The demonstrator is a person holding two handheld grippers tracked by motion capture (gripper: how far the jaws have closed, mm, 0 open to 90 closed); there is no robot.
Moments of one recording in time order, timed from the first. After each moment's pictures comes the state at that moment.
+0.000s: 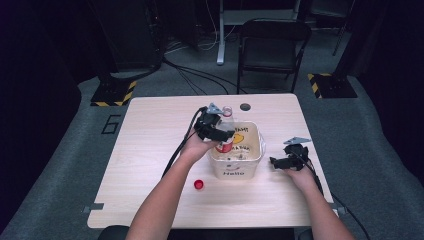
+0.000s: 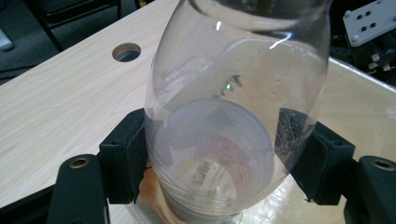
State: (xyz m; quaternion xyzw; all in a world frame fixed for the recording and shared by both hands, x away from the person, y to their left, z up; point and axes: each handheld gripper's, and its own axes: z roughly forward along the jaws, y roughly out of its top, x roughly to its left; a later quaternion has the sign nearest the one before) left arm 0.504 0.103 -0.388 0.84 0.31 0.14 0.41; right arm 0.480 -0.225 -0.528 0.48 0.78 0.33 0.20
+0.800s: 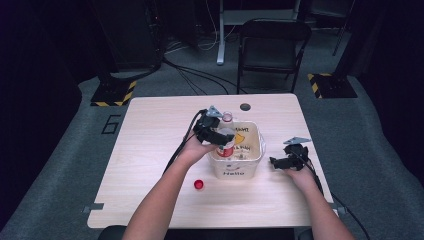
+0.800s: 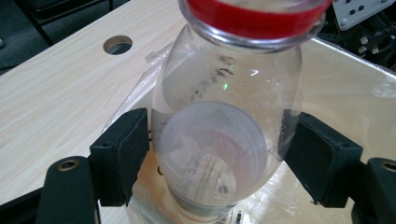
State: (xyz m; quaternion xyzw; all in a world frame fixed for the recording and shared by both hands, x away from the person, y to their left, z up) left arm 0.496 0.106 -0.386 0.85 0.30 0.13 0.41; right arm 0.480 -0.224 -0.528 0.49 0.78 0.33 0.20
